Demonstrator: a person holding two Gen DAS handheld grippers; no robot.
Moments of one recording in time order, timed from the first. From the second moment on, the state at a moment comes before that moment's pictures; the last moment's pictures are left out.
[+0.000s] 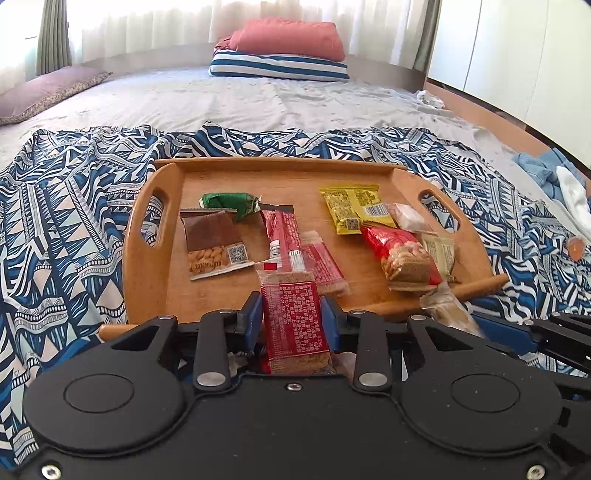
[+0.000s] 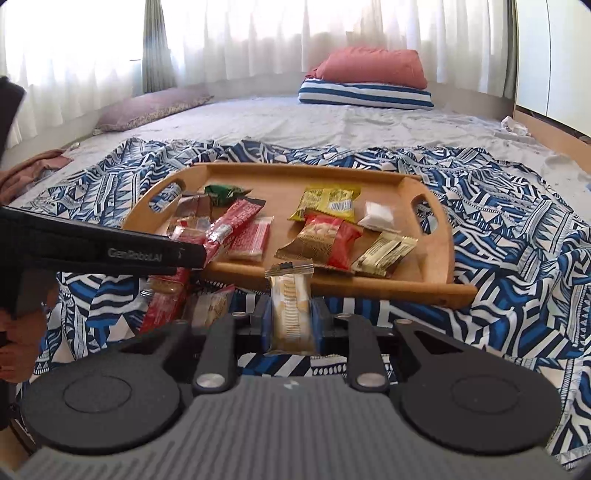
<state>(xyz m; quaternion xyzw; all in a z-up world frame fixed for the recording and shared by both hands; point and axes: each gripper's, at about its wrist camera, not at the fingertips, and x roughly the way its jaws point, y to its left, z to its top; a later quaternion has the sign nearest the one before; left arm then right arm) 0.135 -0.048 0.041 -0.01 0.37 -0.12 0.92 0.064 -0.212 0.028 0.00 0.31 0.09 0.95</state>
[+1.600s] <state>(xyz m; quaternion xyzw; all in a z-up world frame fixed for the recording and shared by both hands) 0.241 -0.009 0.022 -0.02 0.36 -0.04 0.93 0.192 -0.258 0.015 0.08 0.38 0.01 0.92</state>
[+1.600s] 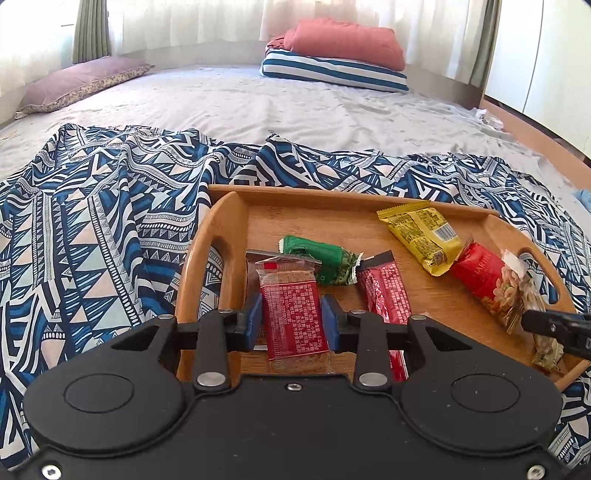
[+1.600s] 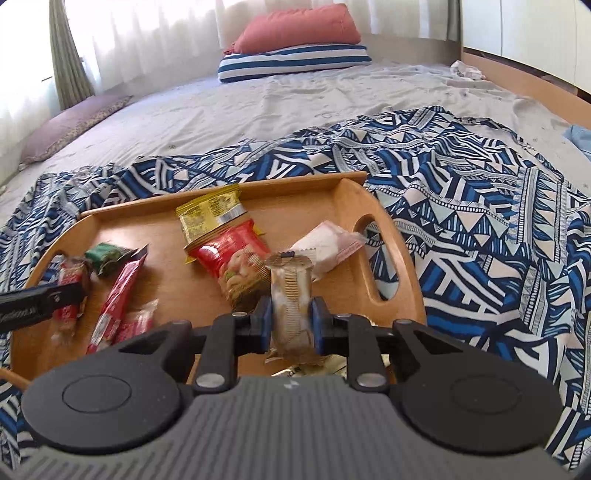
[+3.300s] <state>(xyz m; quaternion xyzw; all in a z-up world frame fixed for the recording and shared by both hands) 0.131 -0.018 0.064 0.04 0.31 -0.08 0.95 0.118 -0.216 0.055 -0.02 0.29 0.06 0.95</state>
